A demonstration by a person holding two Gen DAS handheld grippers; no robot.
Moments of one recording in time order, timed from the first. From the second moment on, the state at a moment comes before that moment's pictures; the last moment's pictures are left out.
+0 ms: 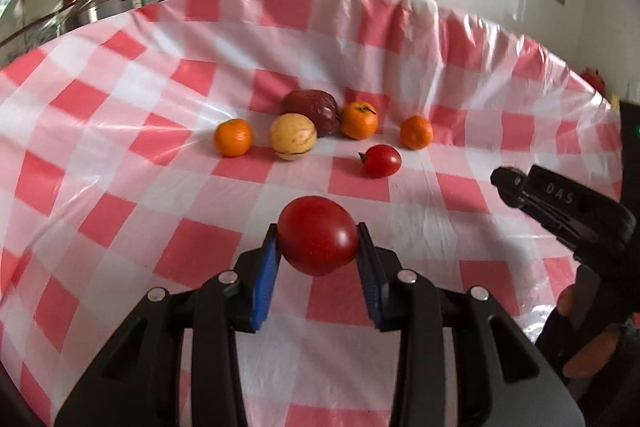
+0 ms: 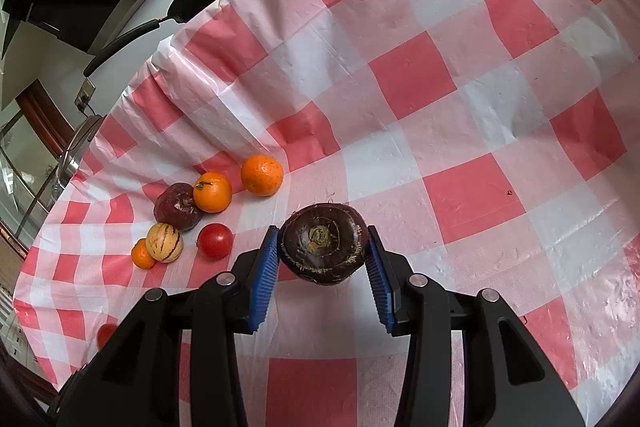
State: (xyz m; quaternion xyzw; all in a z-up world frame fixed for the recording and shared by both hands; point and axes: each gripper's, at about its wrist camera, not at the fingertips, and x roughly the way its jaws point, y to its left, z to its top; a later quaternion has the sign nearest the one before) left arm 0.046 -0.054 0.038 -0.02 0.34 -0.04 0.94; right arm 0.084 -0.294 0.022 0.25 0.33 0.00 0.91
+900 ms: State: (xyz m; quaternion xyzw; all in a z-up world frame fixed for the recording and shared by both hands) left arm -0.146 0.078 0.052 -0.03 0.33 0.05 0.94; right arm -0.035 -0.168 0.026 0.17 0.39 0.11 0.90
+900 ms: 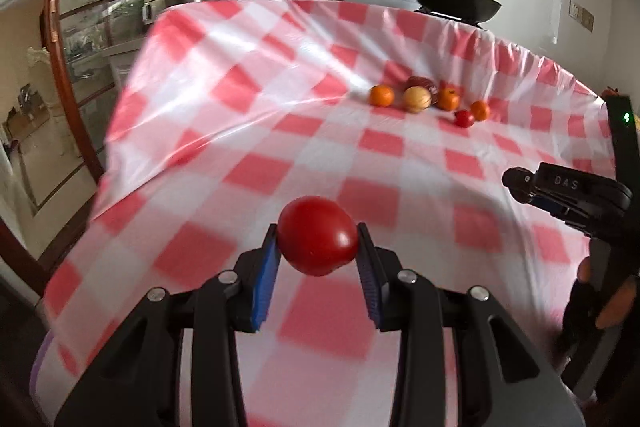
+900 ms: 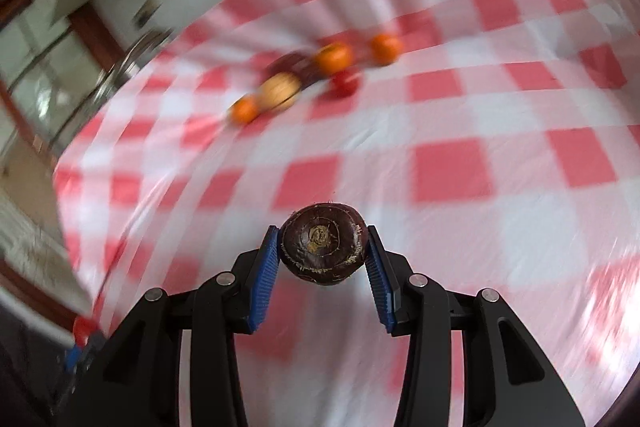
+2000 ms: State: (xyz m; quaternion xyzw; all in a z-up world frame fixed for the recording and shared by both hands) left arm -0.340 0.287 0.000 -0.11 0.34 0.25 0.90; right arm -0.283 0.126 0.032 -0.17 0.33 0.48 0.79
